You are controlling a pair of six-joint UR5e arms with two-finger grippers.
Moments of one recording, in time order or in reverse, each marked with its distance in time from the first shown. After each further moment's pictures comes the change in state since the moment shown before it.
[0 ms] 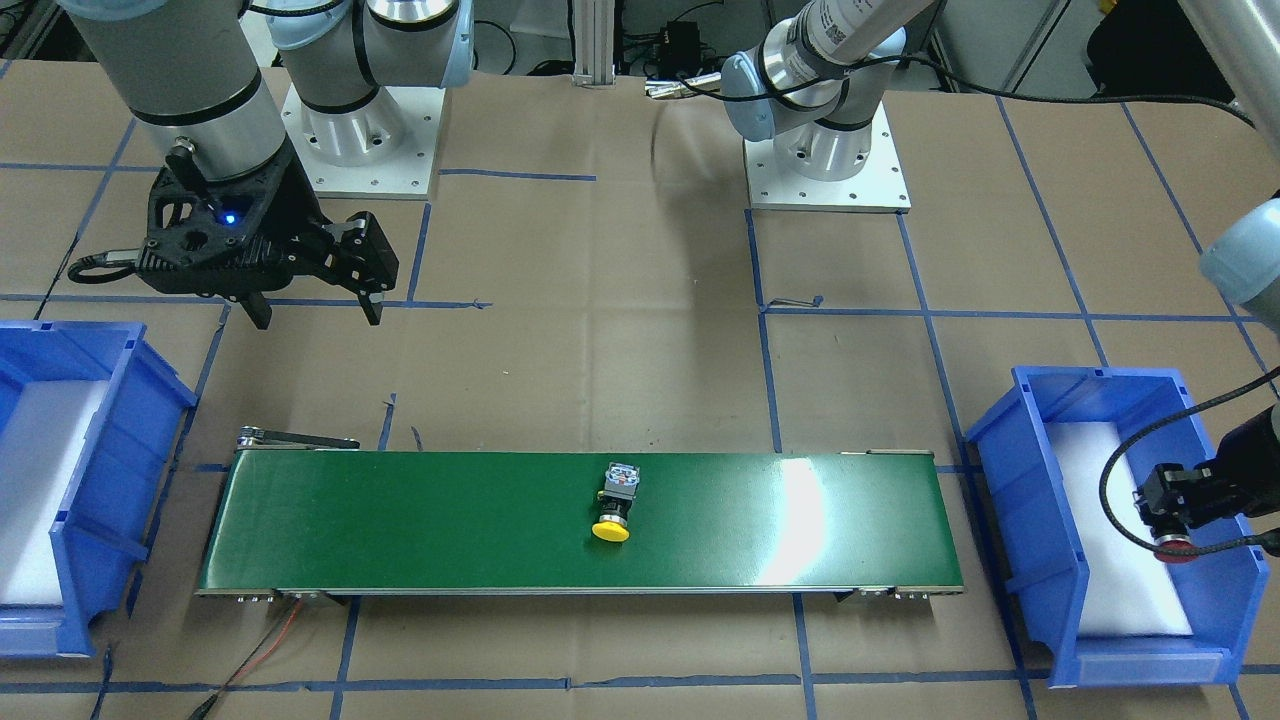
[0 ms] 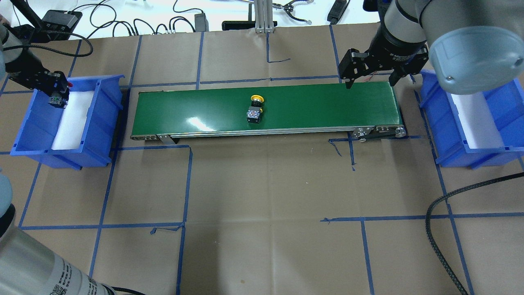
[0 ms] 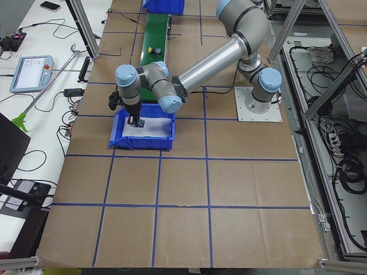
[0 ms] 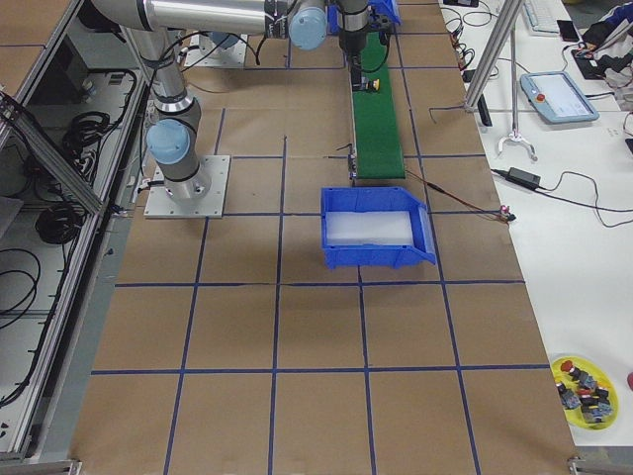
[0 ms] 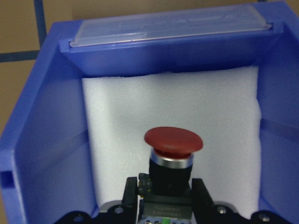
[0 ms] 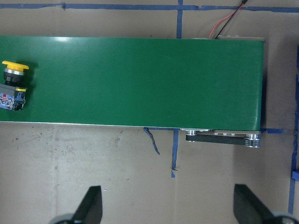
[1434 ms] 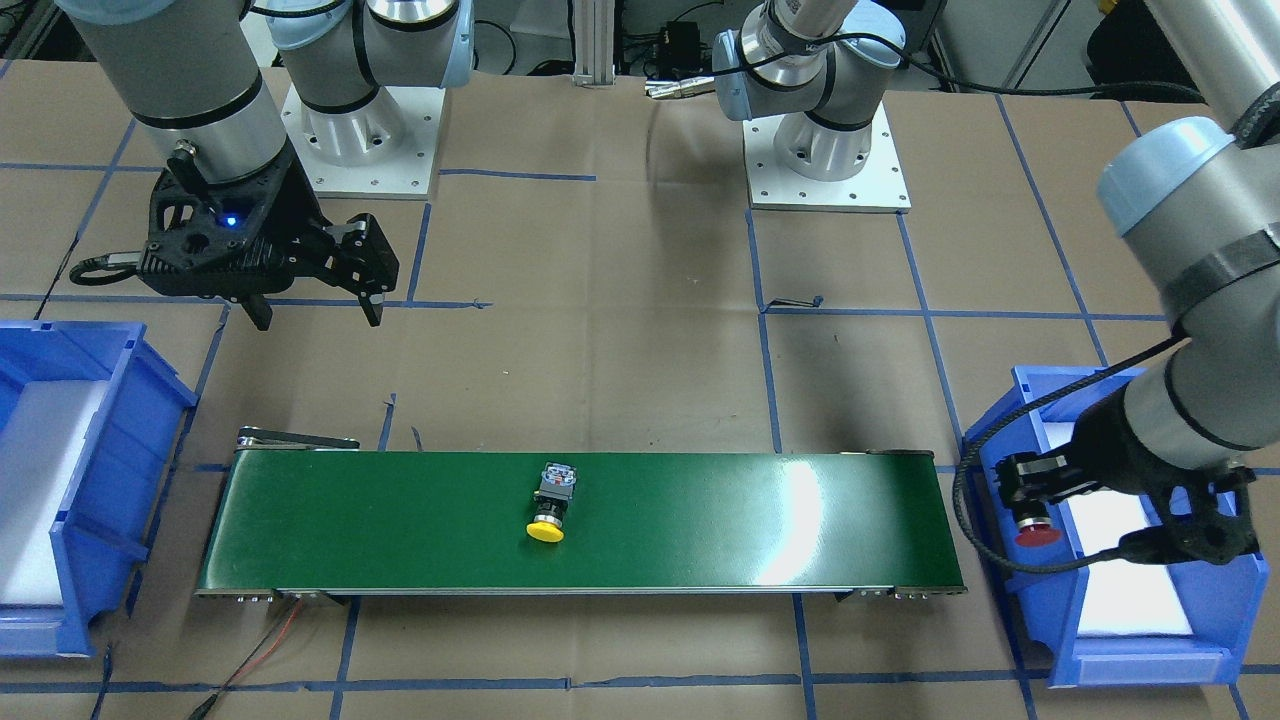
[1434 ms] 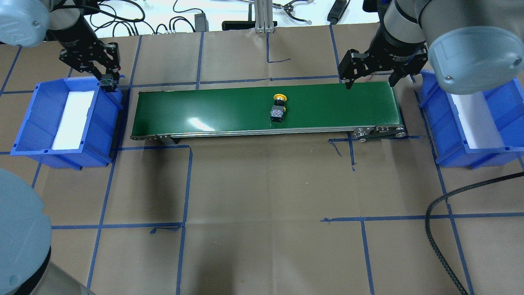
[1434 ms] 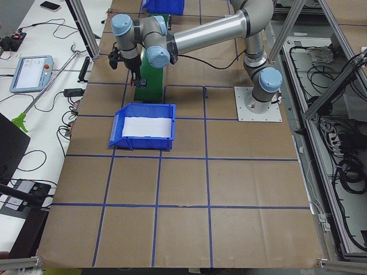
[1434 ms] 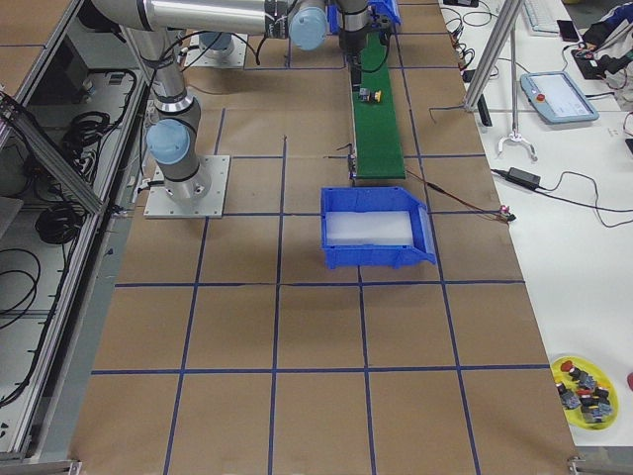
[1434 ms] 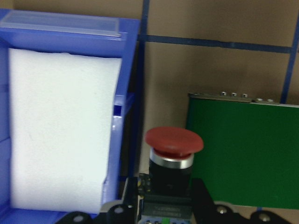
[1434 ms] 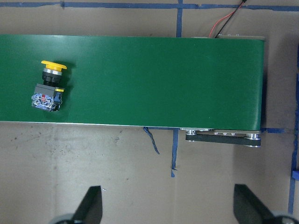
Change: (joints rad) left arm -0.286 0.042 0.071 -0.222 -0.004 -0.485; right arm 0.001 0.010 0.002 -0.002 -0.003 -0.002
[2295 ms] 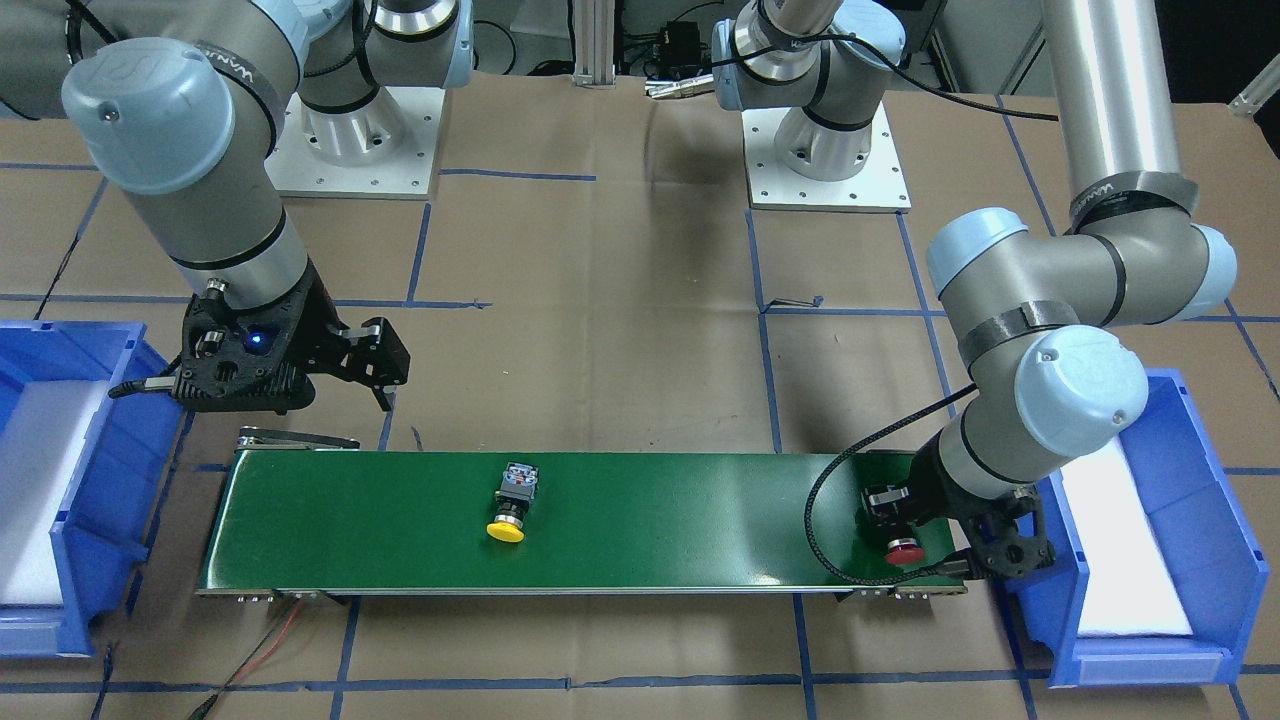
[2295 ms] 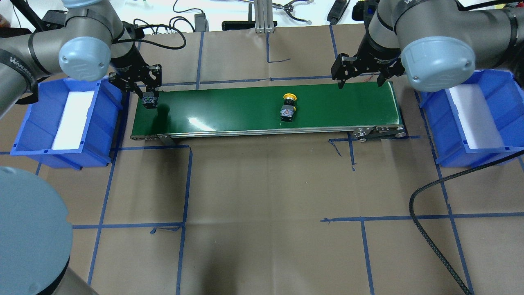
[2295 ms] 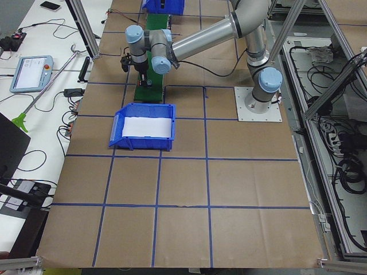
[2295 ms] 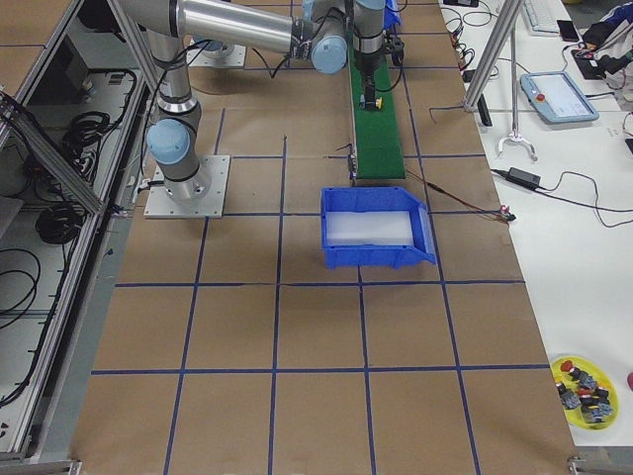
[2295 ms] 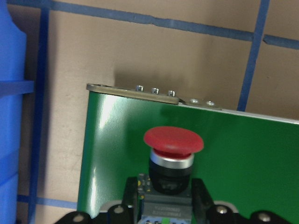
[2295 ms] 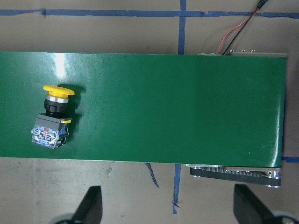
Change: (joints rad) left arm -0.092 -0.032 -0.231 0.301 -0.006 -0.129; right arm -0.001 0.139 0.011 -0.141 0.000 0.006
